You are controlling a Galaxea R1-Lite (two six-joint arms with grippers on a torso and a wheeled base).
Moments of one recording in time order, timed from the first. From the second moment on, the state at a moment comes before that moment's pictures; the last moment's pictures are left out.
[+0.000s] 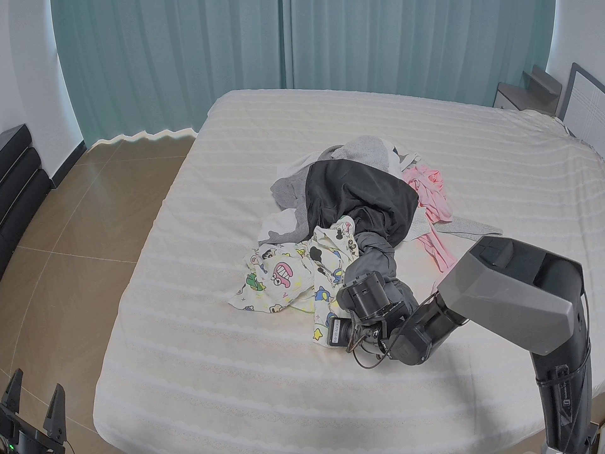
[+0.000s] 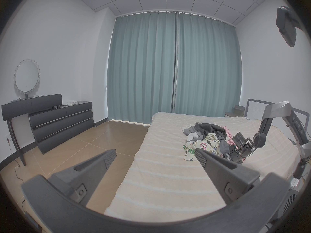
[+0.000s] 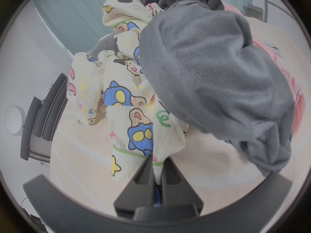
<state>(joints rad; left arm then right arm) 0.01 0.02 -0.02 -0.03 0.09 -0.09 0.67 2.45 -1.18 -0.47 -0.21 0.60</state>
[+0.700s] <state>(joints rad) 0.01 0.02 -0.02 -0.03 0.09 -0.09 0.75 2.11 -0.66 -0.51 -0.03 0.60</state>
